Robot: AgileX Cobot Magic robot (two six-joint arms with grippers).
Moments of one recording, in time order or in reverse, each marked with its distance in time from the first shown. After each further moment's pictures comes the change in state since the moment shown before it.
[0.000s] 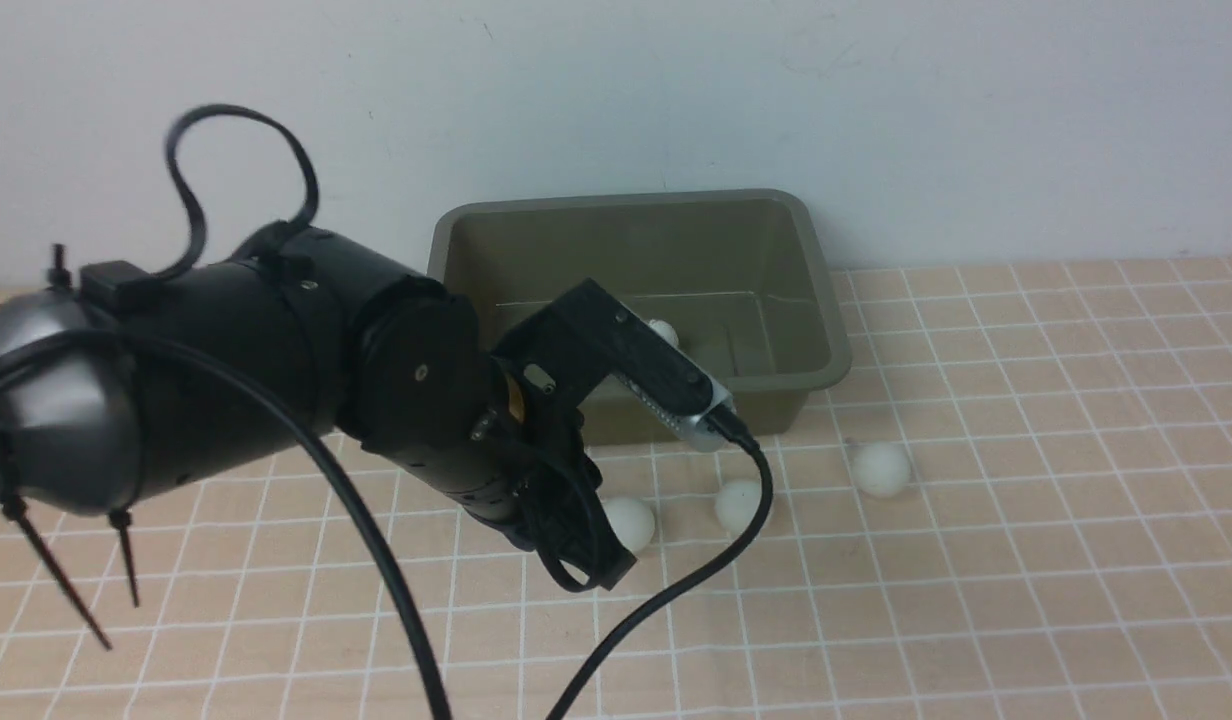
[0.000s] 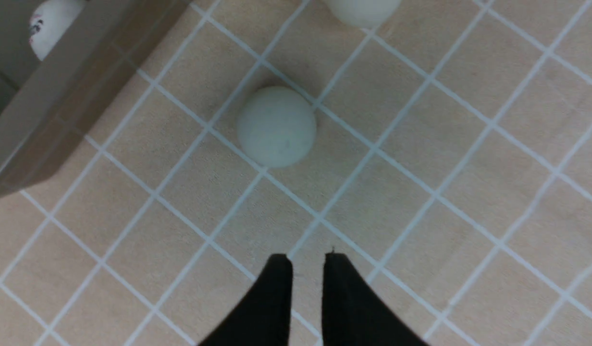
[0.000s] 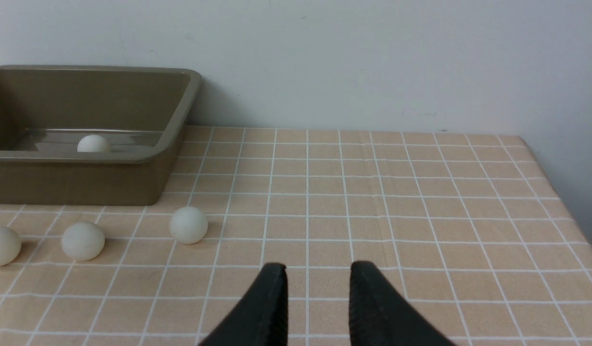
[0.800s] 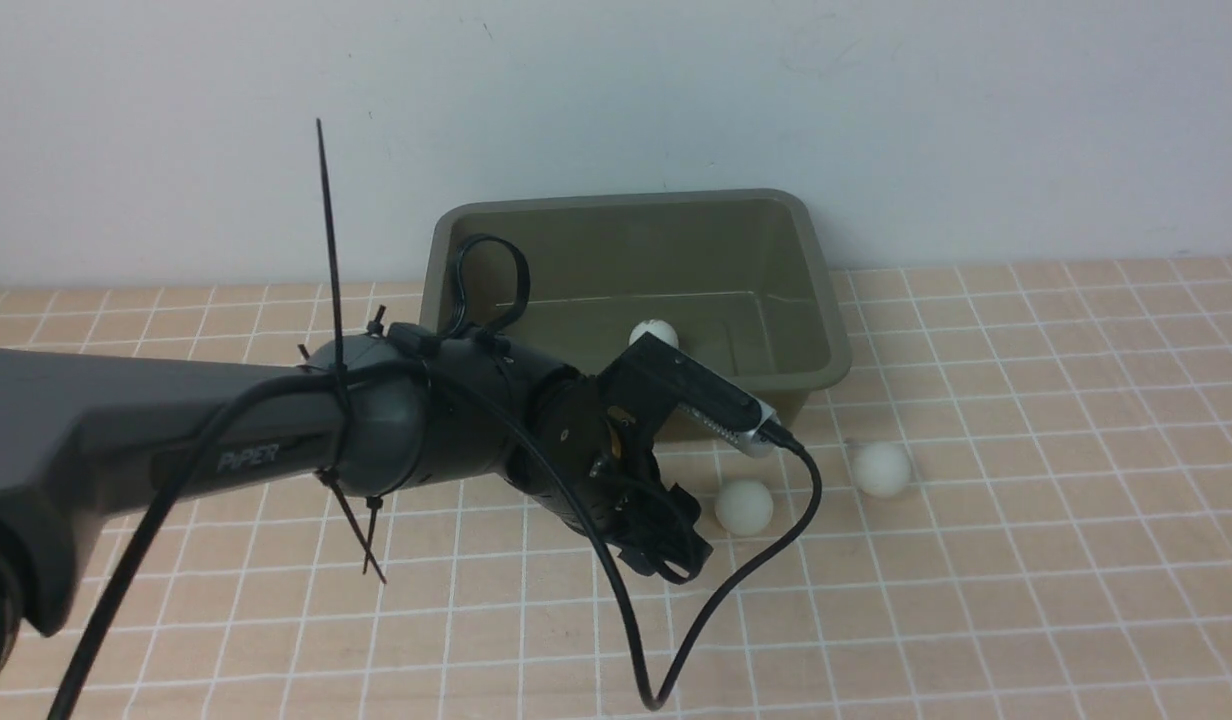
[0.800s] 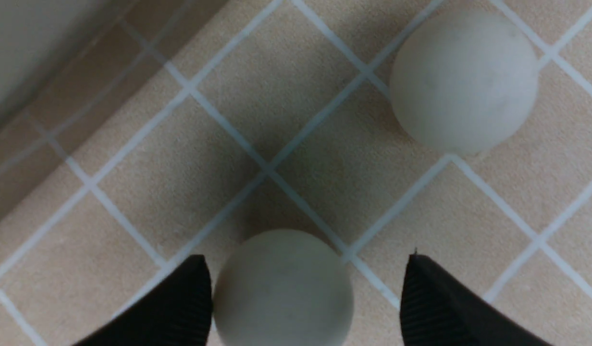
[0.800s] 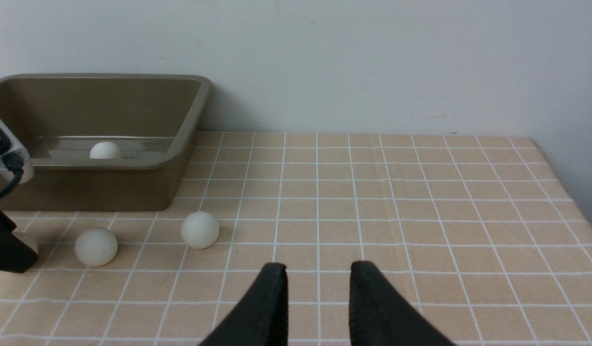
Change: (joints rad) right arm 0.000 0.000 0.000 0.020 -0.008 0.000; left arm 0.000 0.331 -0.103 -0.021 -0.263 -0.110
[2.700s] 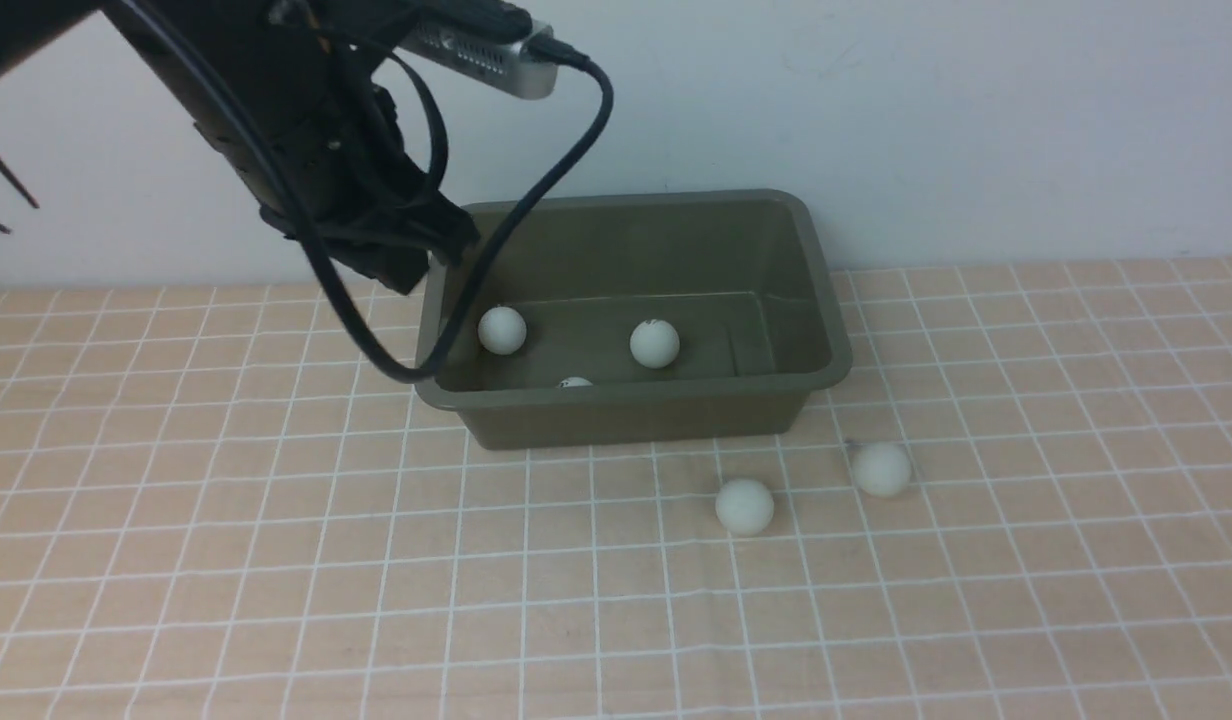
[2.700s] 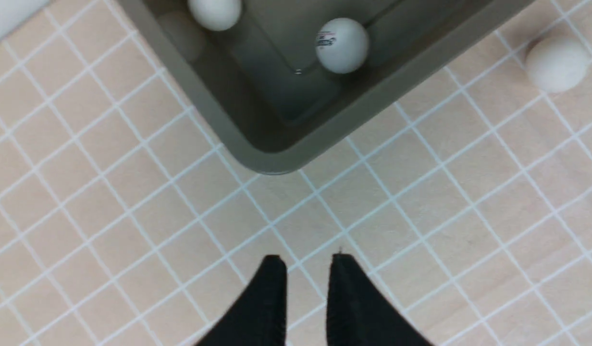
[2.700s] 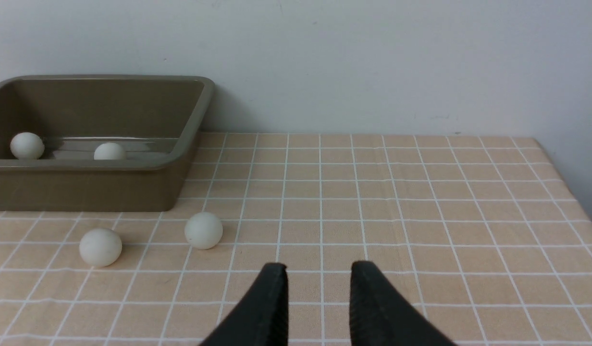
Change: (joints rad) right arm 0.000 0.000 0.000 0.010 0.000 0.001; left arm 0.277 -0.313 -0.465 0.073 0.862 0.081
